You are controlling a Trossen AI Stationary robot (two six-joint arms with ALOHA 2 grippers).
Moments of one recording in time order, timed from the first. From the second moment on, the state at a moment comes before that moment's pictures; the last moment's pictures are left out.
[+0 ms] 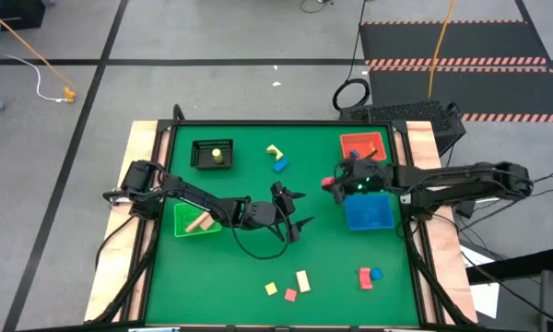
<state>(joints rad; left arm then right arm) -0.19 1.91 1.08 0.55 -0.47 -0.12 -0.19 1.02 0.43 -0.02 0.01 0.75</state>
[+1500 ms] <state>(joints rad) 0.09 1.91 1.08 0.19 -0.47 -0.24 -0.10 0.73 0.43 -0.67 -0.32 0.84</state>
